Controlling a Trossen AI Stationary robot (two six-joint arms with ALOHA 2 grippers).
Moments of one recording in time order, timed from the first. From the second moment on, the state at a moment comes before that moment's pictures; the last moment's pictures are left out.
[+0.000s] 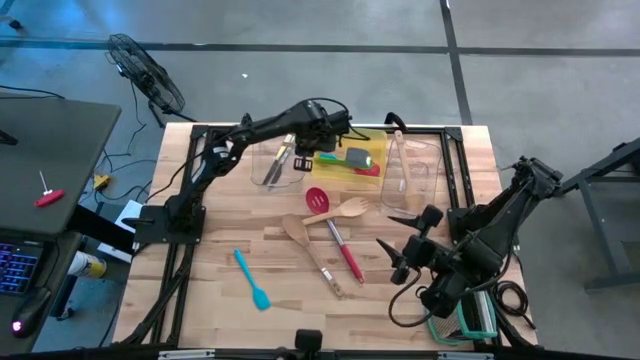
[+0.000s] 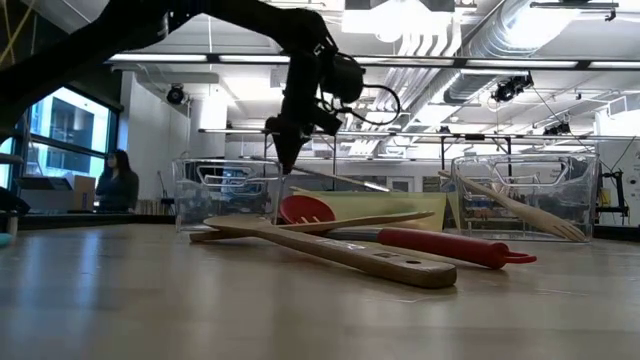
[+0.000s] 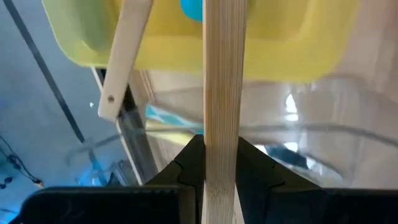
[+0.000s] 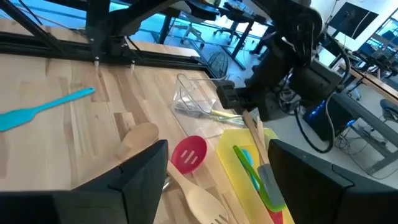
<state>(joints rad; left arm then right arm) 0.43 2.29 2.26 -1.49 -0.35 0.52 0.79 1.45 1.36 -1.03 1.23 0.73</state>
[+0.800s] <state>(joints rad) 0.41 2.34 2.34 -1.37 -0.30 0.55 0.79 1.45 1.36 -1.03 1.19 0.71</state>
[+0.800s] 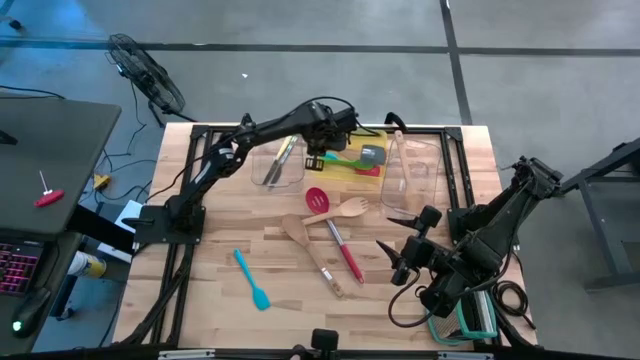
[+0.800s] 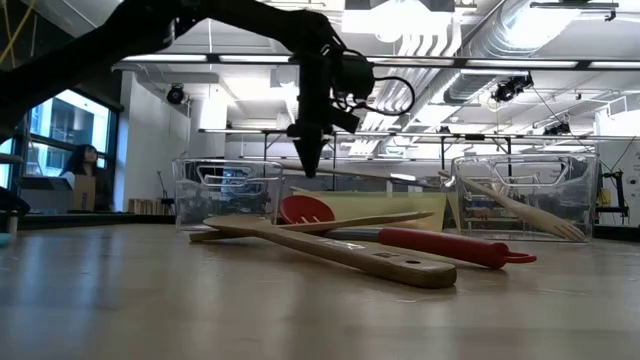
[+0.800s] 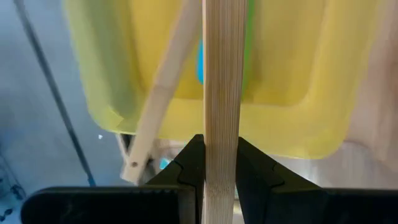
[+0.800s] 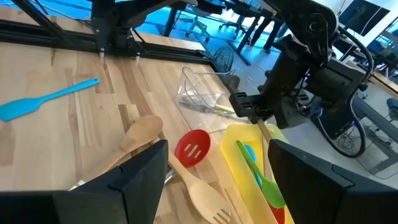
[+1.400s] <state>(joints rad) 0.41 2.35 2.36 -1.42 -0.35 0.55 0.79 1.45 1.36 -1.02 1.17 0.71</state>
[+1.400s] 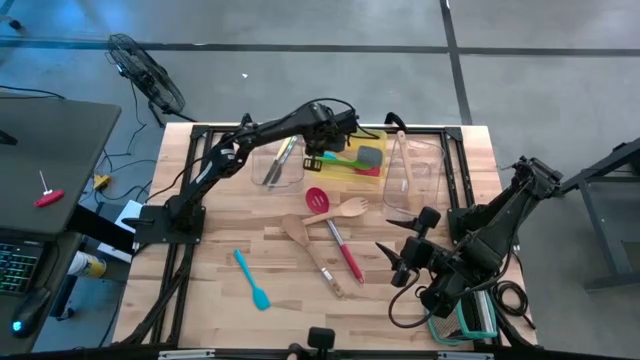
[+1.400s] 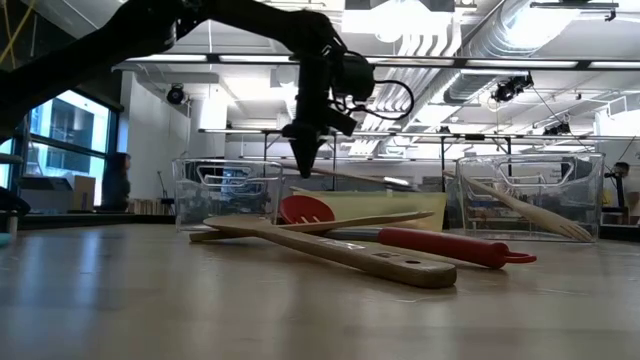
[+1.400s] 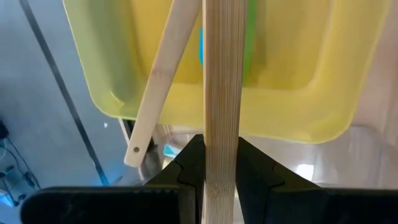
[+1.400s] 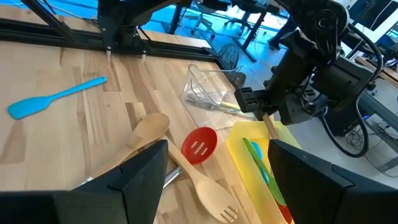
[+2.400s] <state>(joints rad) 0.31 2.30 2.36 -1.36 -0.70 0.53 0.79 1.45 1.36 -1.02 1.12 0.72</state>
